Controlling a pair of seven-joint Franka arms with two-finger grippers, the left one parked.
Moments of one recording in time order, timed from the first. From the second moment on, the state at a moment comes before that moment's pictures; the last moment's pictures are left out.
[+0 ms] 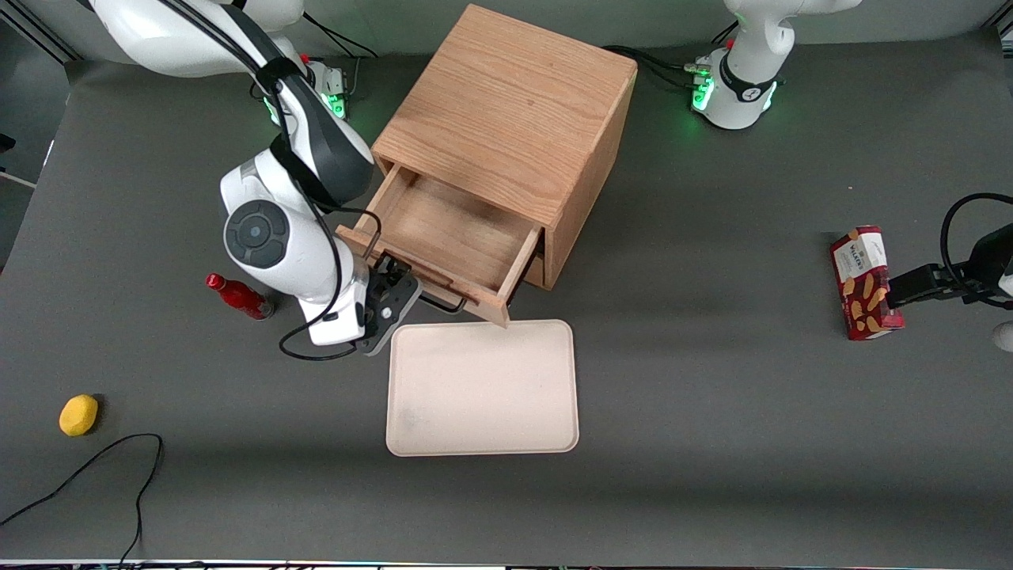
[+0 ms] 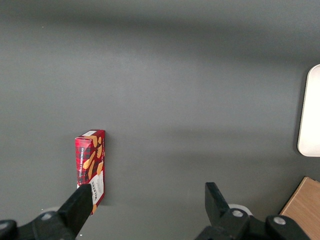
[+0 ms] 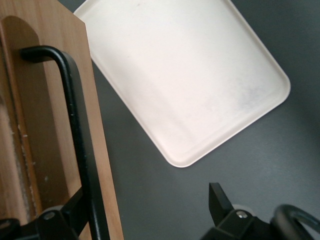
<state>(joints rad) 0.14 0.45 0.35 -1.55 -0.02 1.96 -0.45</state>
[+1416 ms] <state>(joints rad) 0.09 0.27 0.06 -1.36 0.14 1.80 -0.47</state>
